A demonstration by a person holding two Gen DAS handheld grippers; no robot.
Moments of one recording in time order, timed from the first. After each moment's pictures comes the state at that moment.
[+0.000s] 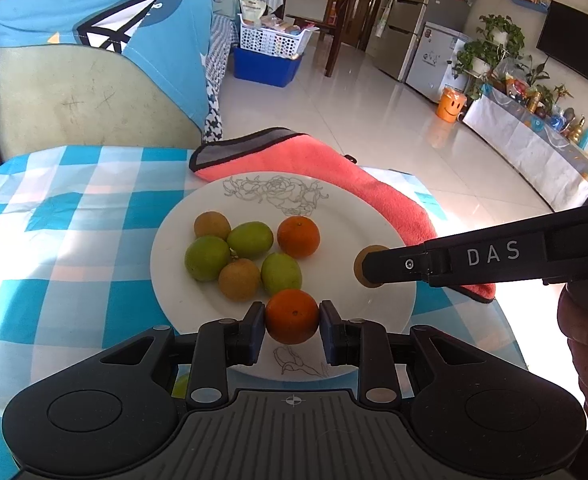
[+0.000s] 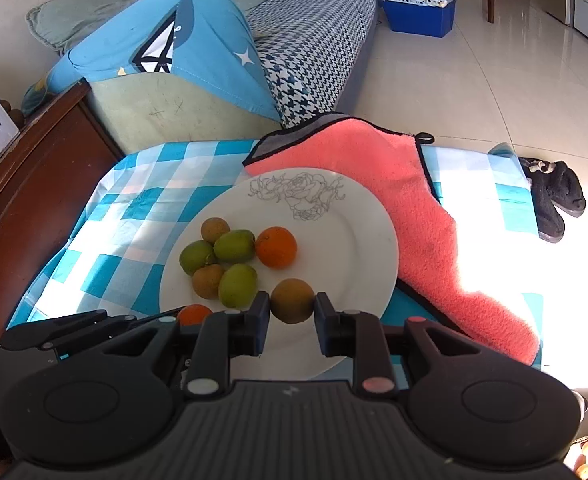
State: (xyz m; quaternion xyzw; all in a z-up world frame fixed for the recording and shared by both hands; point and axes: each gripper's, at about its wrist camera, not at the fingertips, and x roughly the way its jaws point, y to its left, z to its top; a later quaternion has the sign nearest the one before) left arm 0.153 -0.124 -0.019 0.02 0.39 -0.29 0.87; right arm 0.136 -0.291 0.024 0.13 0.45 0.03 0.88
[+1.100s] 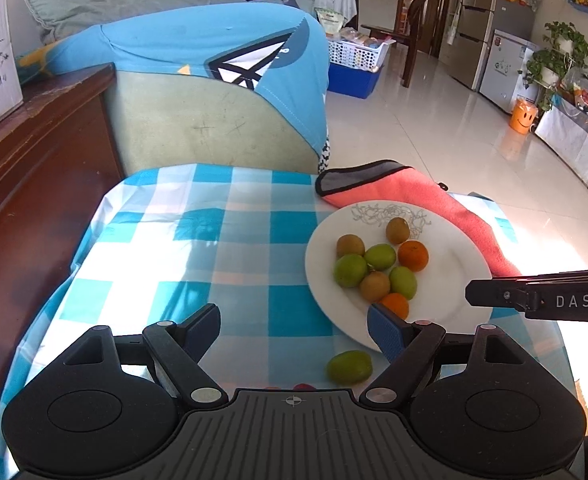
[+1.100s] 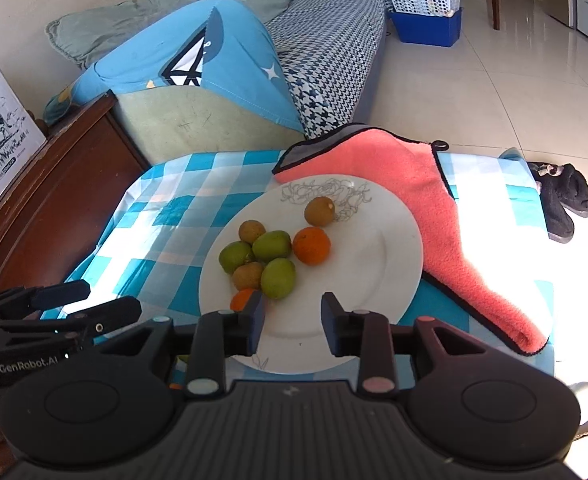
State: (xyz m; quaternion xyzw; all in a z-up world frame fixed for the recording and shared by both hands) left arm 0.140 -0.045 0.040 0.05 0.39 -0.17 0.90; right arm 0.114 -0.271 0.041 0.14 0.43 0.05 0.89
